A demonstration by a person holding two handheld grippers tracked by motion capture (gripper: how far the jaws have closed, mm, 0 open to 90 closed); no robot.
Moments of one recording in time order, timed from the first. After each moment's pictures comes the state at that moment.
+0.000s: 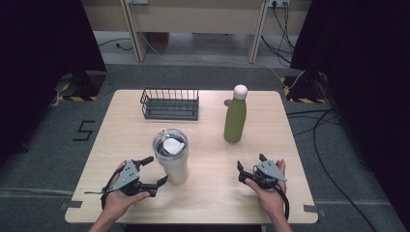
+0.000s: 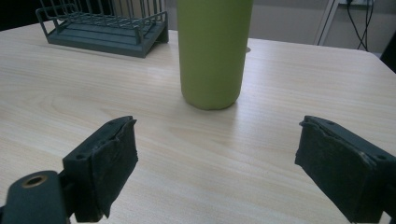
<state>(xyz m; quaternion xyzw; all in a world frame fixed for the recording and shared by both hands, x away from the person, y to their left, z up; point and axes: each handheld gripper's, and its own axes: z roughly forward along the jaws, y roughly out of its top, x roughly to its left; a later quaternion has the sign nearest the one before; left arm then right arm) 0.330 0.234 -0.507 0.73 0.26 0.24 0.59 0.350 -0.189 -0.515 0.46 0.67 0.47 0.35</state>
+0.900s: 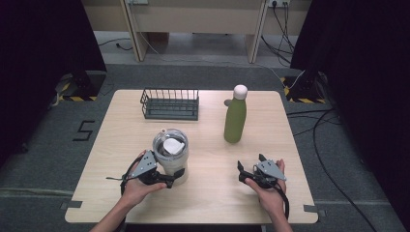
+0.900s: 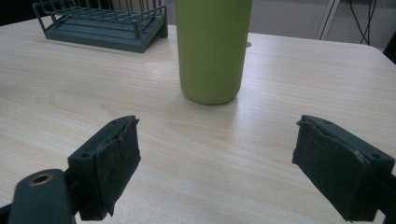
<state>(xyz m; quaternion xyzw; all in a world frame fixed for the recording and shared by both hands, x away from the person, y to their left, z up) 0.364 0.191 -0.507 0.72 0.24 0.21 0.62 0.352 -0.190 -0.518 0.46 0.67 0.47 0.34</state>
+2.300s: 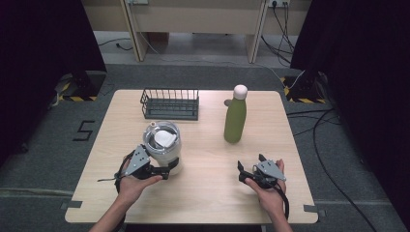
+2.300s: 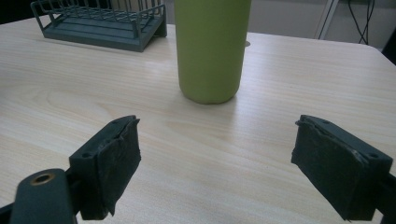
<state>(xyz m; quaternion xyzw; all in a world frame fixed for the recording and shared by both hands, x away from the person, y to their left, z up) 0.363 0.206 -0.479 0.68 0.26 0.28 0.62 0.352 -0.189 -0.519 0.46 0.67 0.47 0.34</state>
